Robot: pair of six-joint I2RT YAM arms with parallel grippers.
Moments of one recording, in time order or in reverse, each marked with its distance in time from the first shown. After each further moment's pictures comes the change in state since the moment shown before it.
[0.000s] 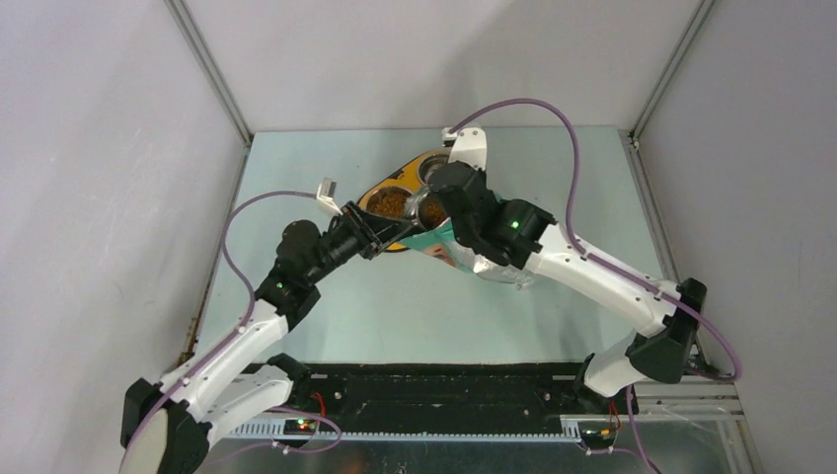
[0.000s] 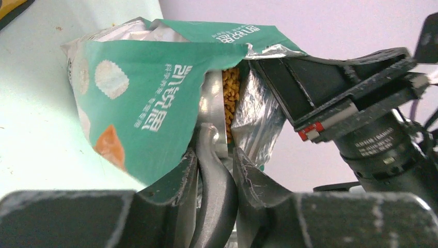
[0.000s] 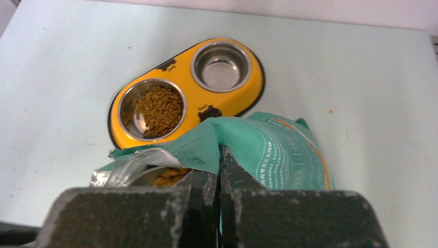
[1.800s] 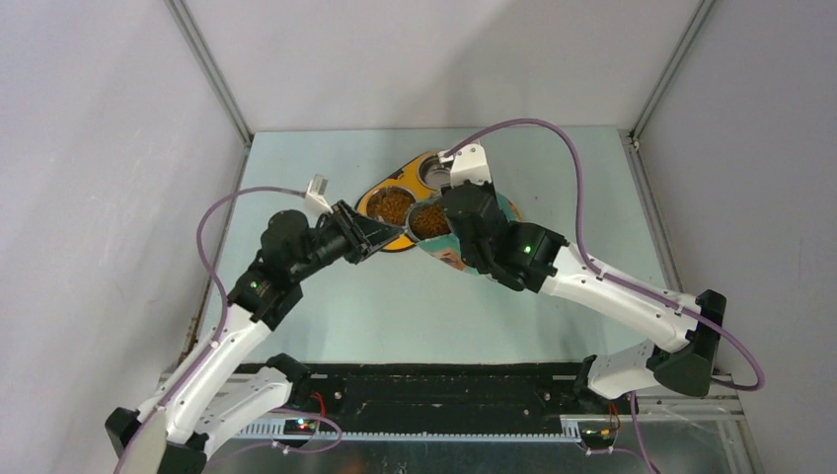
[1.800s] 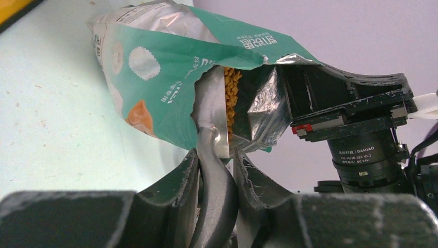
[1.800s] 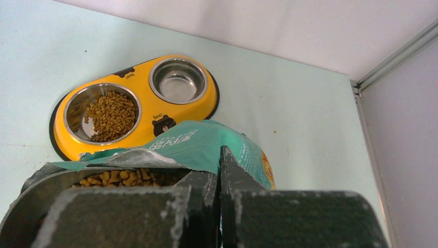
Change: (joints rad) left arm 0.001 -0.089 0.238 -0.510 -0.032 0.093; right arm 0.062 -0.143 -0.176 0.174 0.181 -0.302
